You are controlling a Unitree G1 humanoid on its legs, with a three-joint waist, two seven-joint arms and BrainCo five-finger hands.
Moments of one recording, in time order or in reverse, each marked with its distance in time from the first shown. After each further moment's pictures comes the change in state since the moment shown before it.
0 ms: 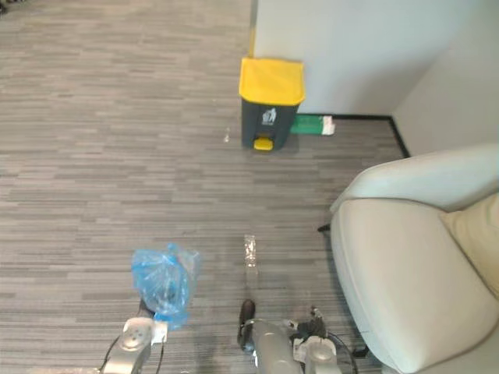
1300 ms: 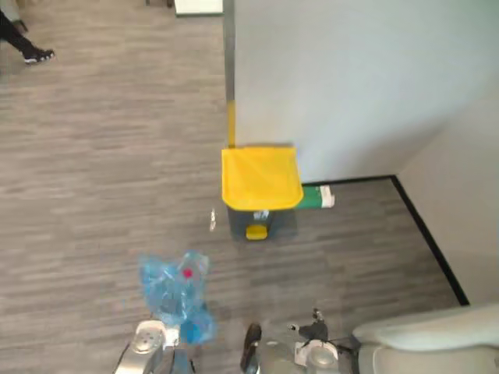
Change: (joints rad) left arm 0.032 -0.047 -0.030 0.011 -0.020 0.001 -0.035; right arm 0.009 0.010 -0.013 -0.049 -0.026 -0.004 -0.002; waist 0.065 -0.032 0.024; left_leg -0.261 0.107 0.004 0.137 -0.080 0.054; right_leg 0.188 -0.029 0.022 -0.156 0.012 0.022
